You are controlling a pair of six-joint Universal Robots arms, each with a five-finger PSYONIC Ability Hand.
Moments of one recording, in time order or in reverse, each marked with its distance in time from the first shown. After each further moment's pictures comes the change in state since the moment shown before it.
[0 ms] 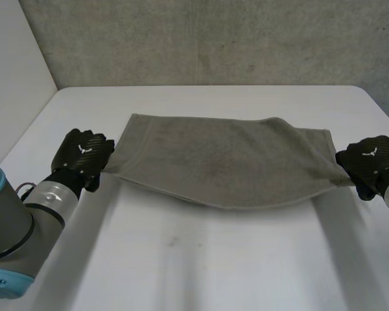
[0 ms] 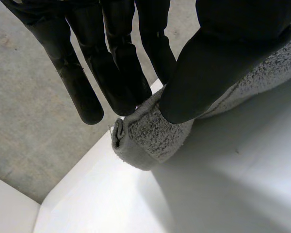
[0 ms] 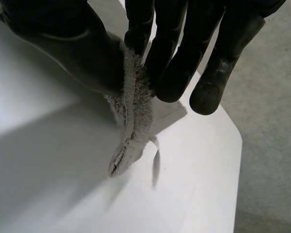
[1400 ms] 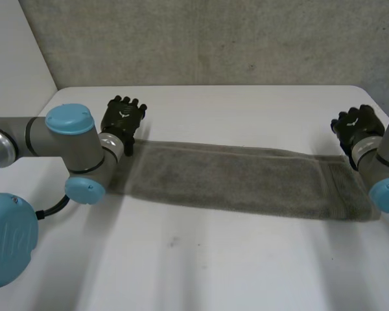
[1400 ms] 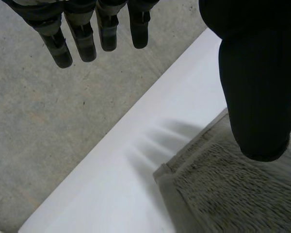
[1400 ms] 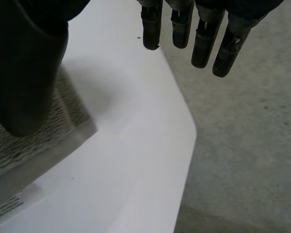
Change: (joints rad) left arm -0.107 -0.743 1.028 -0.269 -0.127 -0.002; right arm 0.052 0.561 -0.532 -0.185 0.189 -0.133; left_hand -0.969 -1.027 -1.026 -1.027 -0.967; right_hand -1.092 -1.092 -1.097 -1.082 -1.112
